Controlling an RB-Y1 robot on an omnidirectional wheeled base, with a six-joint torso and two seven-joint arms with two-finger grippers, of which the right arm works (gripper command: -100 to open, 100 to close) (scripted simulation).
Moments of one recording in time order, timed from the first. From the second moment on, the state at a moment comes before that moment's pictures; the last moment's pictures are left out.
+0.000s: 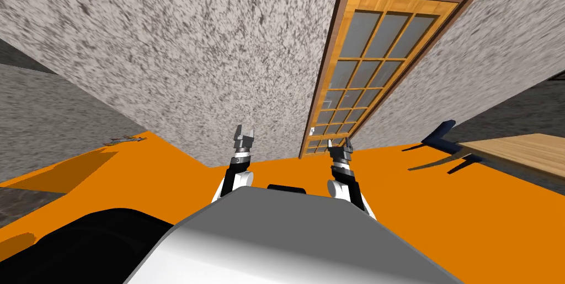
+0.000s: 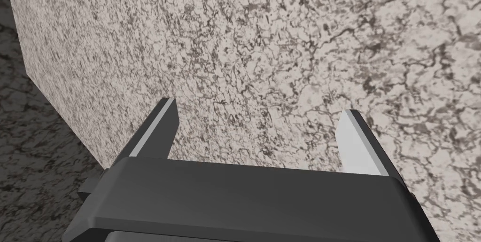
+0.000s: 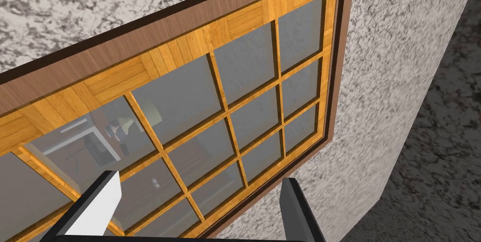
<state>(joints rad) 0.40 -0.08 -0.04 -1.94 -0.20 -0.53 -0.36</state>
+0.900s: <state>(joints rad) 0.33 -0.10 -0.02 -1.68 -0.36 -0.62 -0.57</state>
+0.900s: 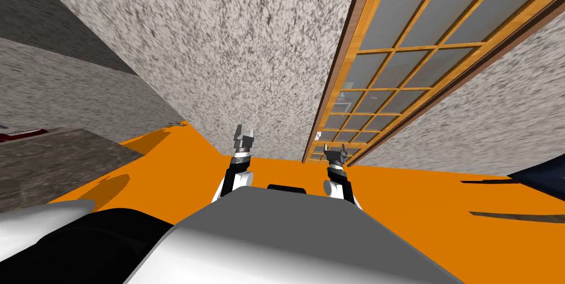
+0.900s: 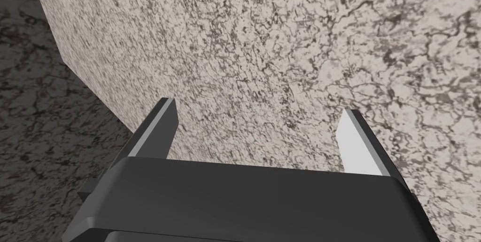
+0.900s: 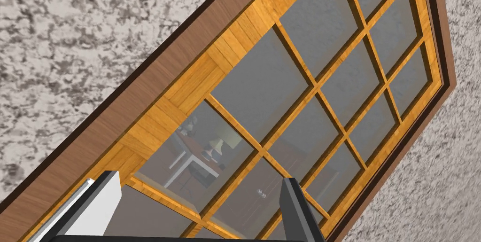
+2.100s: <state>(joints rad) 0.24 -0.13 0.01 -1.39 -0.53 -0.72 -0.80</state>
